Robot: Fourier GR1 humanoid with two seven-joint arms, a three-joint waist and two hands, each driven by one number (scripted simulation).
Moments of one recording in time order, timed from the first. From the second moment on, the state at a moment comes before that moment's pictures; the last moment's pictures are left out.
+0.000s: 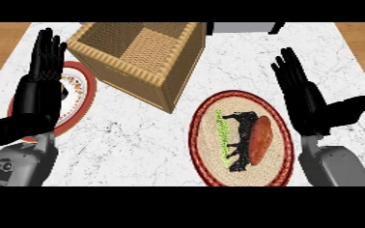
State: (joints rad) left arm -0.24 0.37 -0.11 -1.64 0.16 0.33 -0.13; right arm -0.23 -0.32 0.20 -1.57 -0.38 -0.26 0.03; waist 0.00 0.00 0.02
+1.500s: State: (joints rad) left arm -0.18 0.47 -0.05 -1.37 0.29 0.11 0.17; right arm -0.56 -0.64 0.35 -1.83 0.18 0.07 0.58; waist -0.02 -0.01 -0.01
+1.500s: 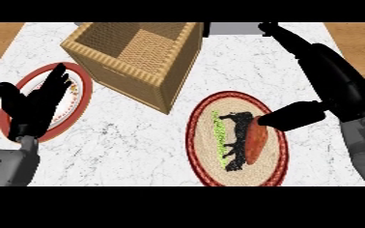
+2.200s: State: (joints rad) left arm -0.21 0.44 -0.04 -1.37 0.26 0.10 0.18; right arm -0.67 -0.89 0.11 -1.84 -0.34 0.52 0.90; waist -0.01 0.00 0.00
